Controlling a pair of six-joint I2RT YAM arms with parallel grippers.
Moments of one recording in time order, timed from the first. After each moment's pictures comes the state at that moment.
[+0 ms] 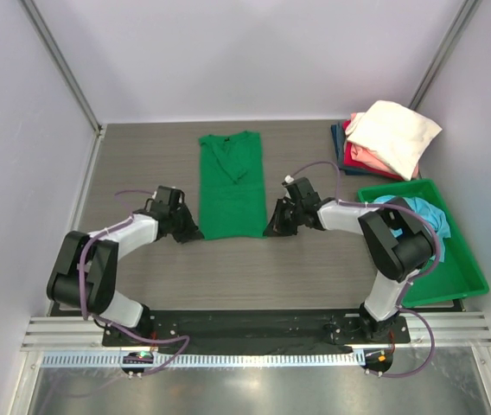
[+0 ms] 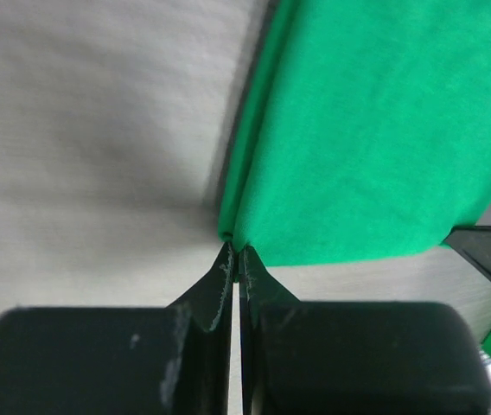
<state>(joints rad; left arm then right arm) -0.28 1.51 0.71 -0.21 0.20 -0.77 0.51 1.78 0.90 -0.05 -0.36 0.72</state>
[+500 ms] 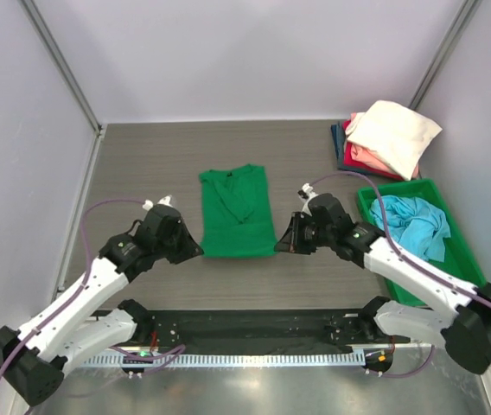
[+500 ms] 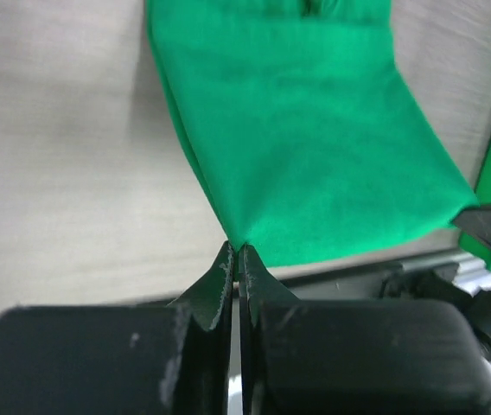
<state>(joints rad) -0.61 0.89 0.75 -0.71 -0.02 -0.93 0.65 1.11 0.73 -0.38 -0.26 0.75</state>
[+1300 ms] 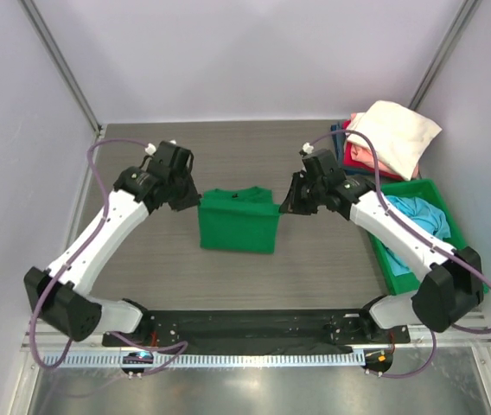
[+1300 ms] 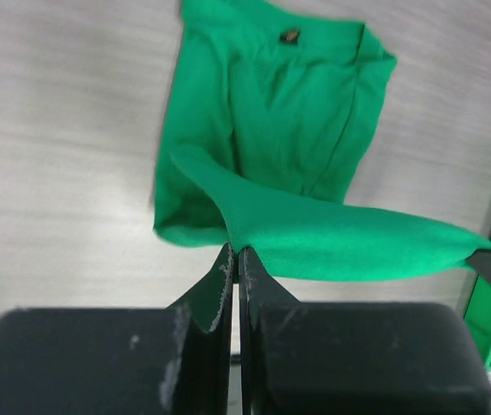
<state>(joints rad) -0.49 1.32 1.34 -0.95 -0.12 -0.78 0.53 1.36 1.16 -0.64 -0.13 0.64</state>
